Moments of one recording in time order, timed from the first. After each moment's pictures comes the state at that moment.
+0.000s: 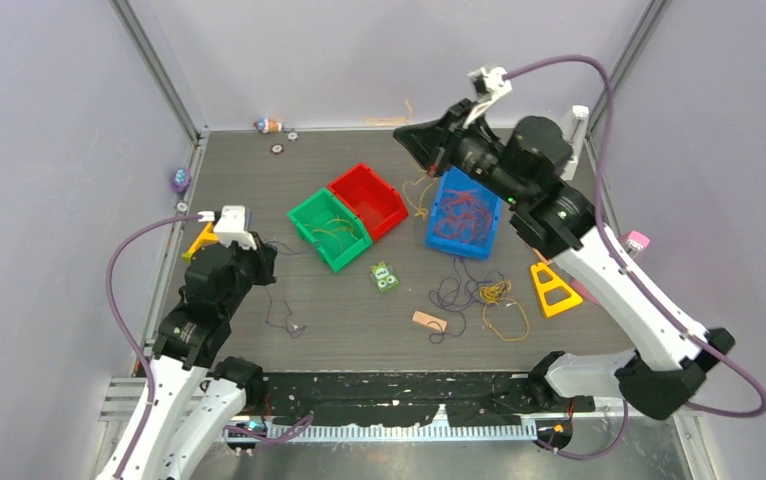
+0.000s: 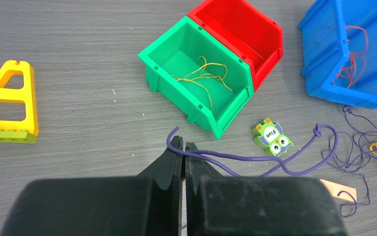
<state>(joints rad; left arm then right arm) -0.31 0.56 0.72 -0.51 -0.09 -0.24 0.68 1.22 1.50 -0.13 -0.16 0.34</state>
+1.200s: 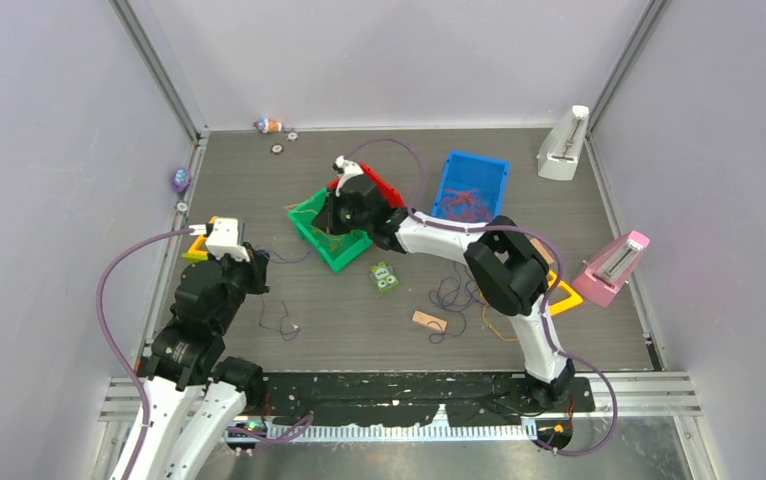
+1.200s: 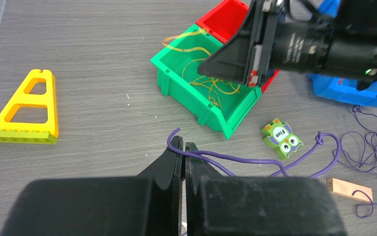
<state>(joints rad) -0.31 0.43 0.69 -0.54 -0.12 -0.18 0.84 2.11 1.54 0.23 -0.16 0.63</state>
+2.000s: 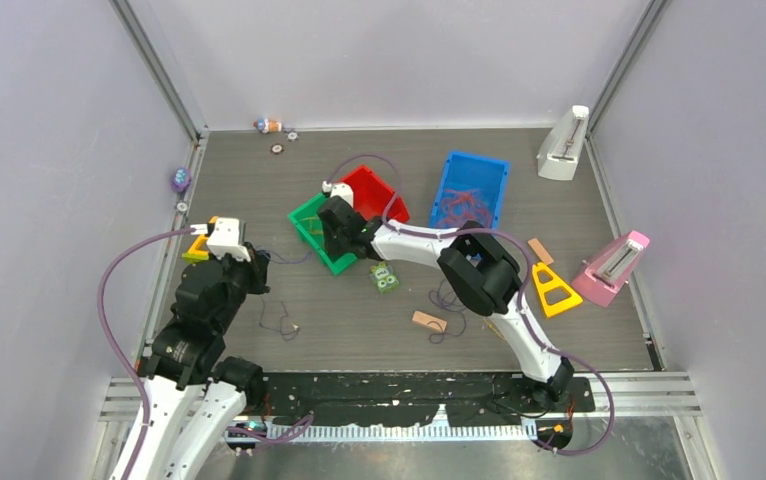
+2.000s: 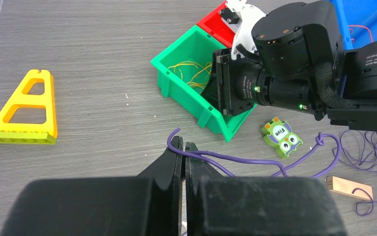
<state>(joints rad) -0.31 0.44 0.69 -0.54 -0.11 -0.18 0.93 2.30 1.72 -0.16 0.22 0.57</state>
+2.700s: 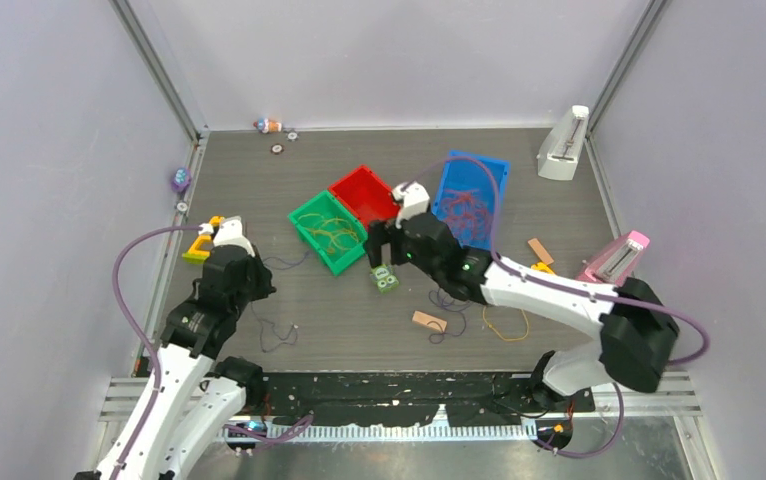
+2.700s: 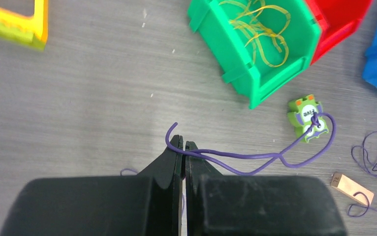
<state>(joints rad) -0.31 0.59 0.69 -0.69 -0.21 -0.41 0.93 1.46 1.02 0.04 0.29 0.37</state>
